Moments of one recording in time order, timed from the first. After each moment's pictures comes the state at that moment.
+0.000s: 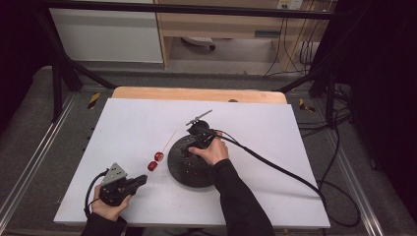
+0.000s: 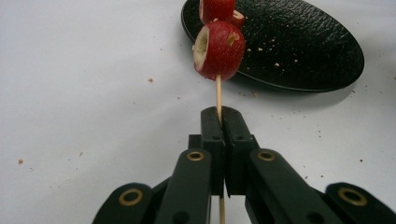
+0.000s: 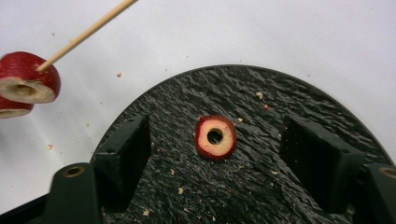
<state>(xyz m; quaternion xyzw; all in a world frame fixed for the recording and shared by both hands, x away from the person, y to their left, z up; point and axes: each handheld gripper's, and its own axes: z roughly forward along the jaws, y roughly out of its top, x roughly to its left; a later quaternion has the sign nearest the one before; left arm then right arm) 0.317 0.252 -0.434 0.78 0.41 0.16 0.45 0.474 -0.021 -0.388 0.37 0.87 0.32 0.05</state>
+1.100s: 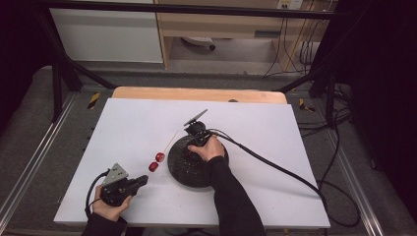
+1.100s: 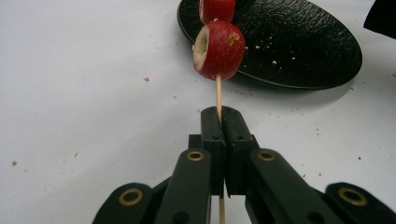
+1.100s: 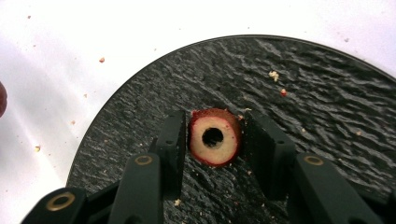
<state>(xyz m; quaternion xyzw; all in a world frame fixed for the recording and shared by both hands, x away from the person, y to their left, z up) 0.316 0.250 -0.434 0.78 0.41 0.16 0.44 0.498 -0.013 -0.414 0.40 0.88 0.27 -0.02</state>
